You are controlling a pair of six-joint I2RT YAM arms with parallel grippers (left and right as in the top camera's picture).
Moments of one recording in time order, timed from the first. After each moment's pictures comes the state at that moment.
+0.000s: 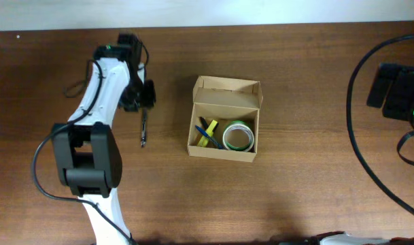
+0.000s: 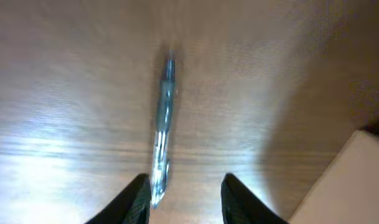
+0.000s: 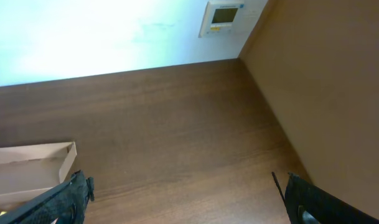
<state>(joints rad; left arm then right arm) -0.08 2.13 1.74 -1.19 0.04 -0.23 0.17 1.48 2.50 -1.69 0.50 0.15</state>
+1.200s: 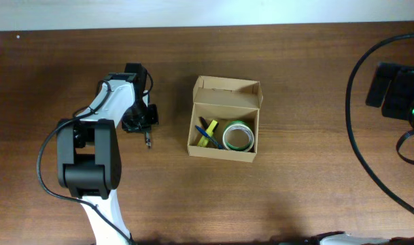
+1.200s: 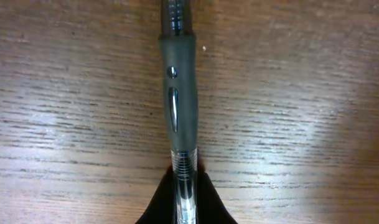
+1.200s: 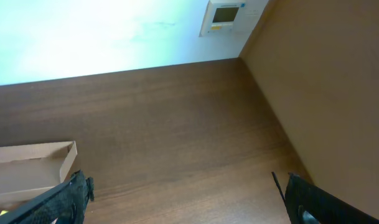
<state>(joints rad) -0.08 2.12 1.49 -0.99 0.03 -0.23 0.17 1.48 2.50 -1.69 0.50 0.15</state>
